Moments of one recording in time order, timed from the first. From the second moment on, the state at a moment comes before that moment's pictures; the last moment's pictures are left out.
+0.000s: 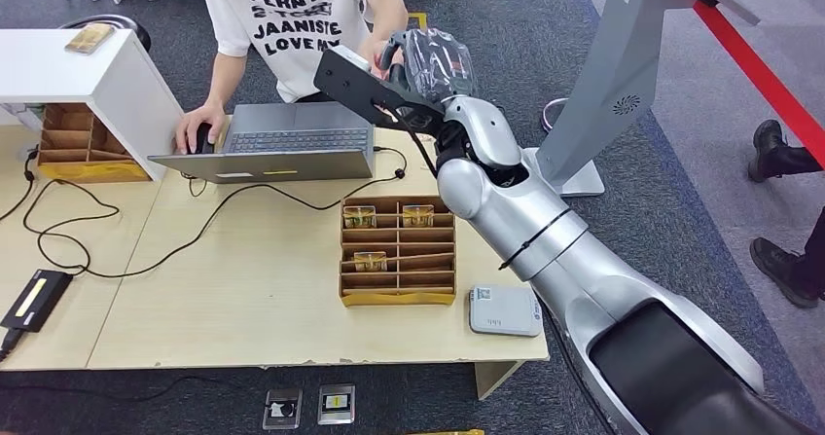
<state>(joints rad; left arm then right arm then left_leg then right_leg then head) -0.13 0.08 -1.25 -0.21 1.03 0.27 0.27 -1.13 0.14 0.80 -0.85 0.67 -0.29 0.31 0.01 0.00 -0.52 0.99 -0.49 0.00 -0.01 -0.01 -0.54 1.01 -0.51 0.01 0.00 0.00</state>
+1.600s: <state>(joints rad) -0.13 0.08 -1.31 -0.21 1.07 0.26 0.27 -1.10 0.11 0.79 -0.81 0.70 -0.32 0.34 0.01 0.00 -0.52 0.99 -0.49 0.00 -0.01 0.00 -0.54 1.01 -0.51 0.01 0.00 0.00</state>
